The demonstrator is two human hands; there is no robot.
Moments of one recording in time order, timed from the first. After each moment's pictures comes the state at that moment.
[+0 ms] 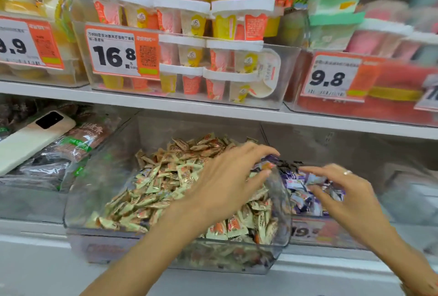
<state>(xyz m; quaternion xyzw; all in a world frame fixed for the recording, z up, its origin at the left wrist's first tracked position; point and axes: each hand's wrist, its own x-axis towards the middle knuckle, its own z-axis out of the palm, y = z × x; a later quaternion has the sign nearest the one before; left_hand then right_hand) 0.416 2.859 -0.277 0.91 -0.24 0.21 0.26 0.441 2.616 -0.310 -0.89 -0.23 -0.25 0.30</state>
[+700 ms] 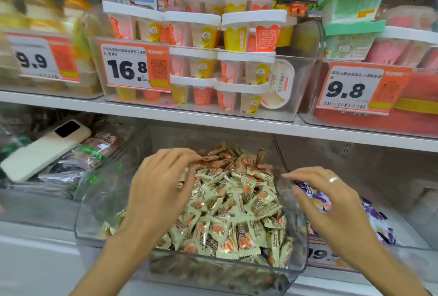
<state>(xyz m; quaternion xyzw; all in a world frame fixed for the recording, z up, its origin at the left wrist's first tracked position) 0.410 2.945 -0.307 0.90 -0.07 0.41 0.12 0.443 2.665 -0.302 -0.85 -0.30 -0.28 0.33</state>
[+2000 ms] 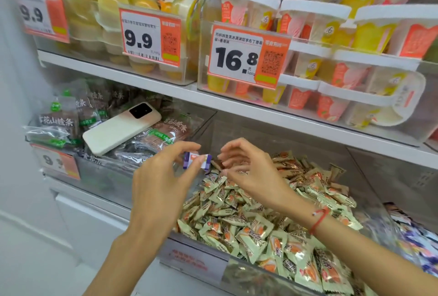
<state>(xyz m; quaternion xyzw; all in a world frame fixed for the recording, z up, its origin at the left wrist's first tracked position) 0.376 3.037 -0.317 0.83 0.14 0.42 0.34 0.489 2.894 -0.302 -0.79 -0.43 0.01 0.45</state>
